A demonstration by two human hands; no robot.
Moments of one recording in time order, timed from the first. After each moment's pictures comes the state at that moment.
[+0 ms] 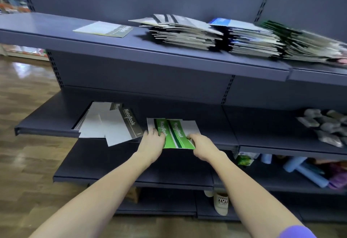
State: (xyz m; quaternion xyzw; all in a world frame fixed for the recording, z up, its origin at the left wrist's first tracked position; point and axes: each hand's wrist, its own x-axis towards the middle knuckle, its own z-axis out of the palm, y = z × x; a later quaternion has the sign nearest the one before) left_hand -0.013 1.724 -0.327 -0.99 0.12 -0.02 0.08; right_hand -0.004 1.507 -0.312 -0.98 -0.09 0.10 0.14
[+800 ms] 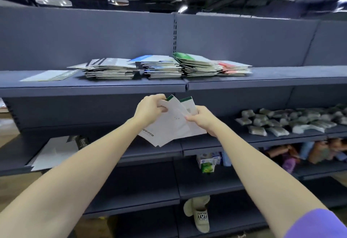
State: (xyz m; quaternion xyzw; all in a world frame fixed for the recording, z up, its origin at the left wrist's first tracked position) left_hand -0.057 1.523 -0.103 -0.90 0.21 -0.16 -0.34; right_hand -0.099 1.306 -0.124 -0.83 -0.06 -0.02 0.56
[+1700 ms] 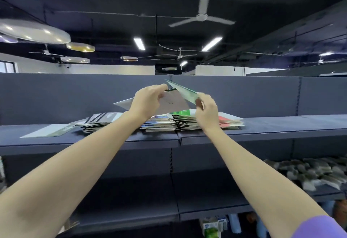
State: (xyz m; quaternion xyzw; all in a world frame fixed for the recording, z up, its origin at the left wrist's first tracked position) left_hand -0.029 1.490 0.082 -0.80 0.30 -0.50 -0.14; right_hand -0.038 1.274 0.032 -0.78 -0.11 -0.52 0.35
